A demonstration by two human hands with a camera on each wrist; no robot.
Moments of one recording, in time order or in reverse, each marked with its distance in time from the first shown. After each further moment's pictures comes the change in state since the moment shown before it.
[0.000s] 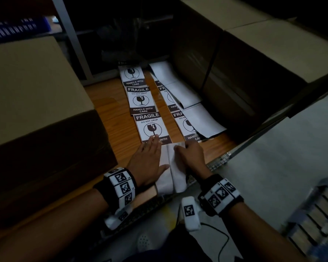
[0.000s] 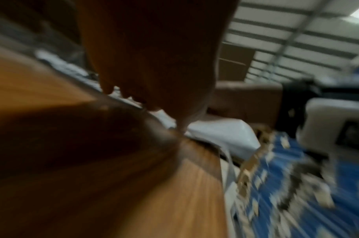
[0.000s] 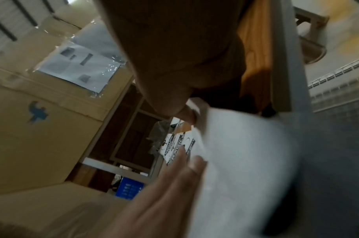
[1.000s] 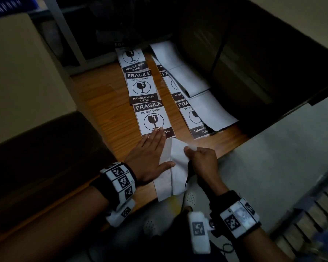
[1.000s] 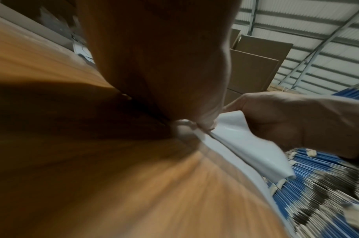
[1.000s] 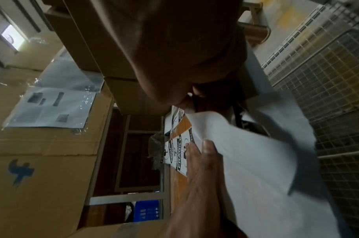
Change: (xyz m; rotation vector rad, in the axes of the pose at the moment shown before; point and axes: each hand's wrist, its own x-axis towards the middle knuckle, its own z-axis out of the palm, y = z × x) left_hand 0.017 -0.022 0.021 -0.037 -0.026 0.102; right_hand -0.015 0.023 0.007 0.432 0.063 0.303
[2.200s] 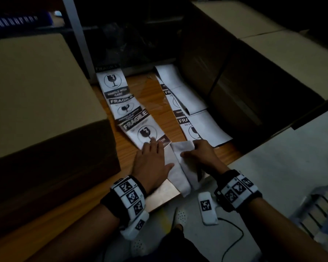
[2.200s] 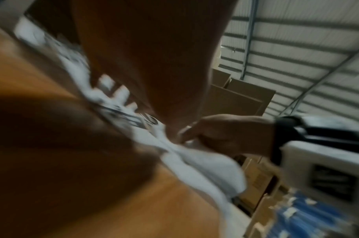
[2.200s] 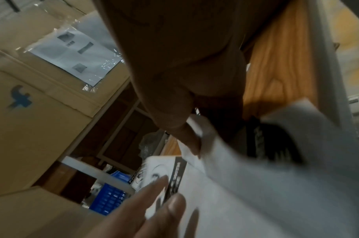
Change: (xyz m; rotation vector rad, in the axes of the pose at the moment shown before) left_hand -0.010 0.026 -0.039 -0.131 0.121 -0.287; right_hand 0.038 -0.052 -0.010 -0.464 -0.235 -0.254
